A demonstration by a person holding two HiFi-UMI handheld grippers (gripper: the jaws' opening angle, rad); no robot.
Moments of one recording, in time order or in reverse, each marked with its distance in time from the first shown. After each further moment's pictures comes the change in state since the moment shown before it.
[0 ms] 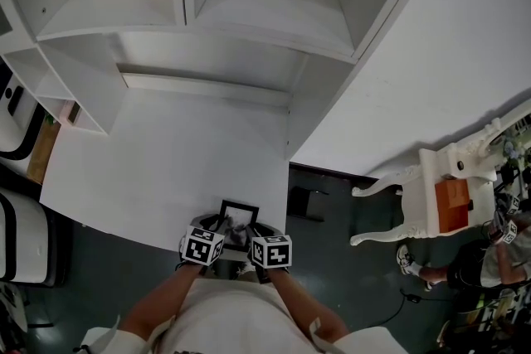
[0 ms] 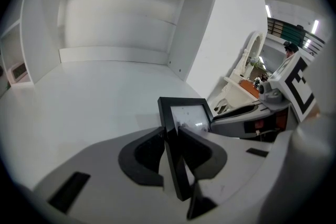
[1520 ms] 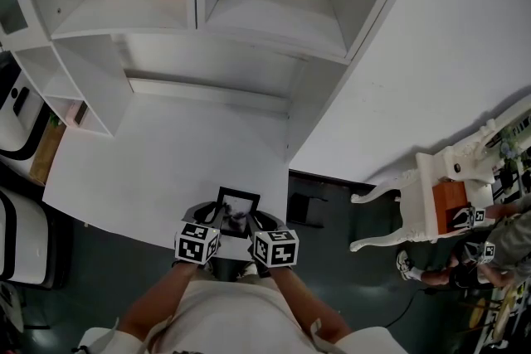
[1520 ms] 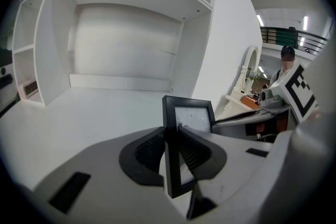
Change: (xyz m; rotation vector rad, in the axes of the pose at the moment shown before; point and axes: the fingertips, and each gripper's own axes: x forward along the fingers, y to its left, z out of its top) left arm -0.055 0.003 0.065 0.024 -0.227 0.045; right arm -0.044 0.031 0.064 -0.063 -0.203 0.027
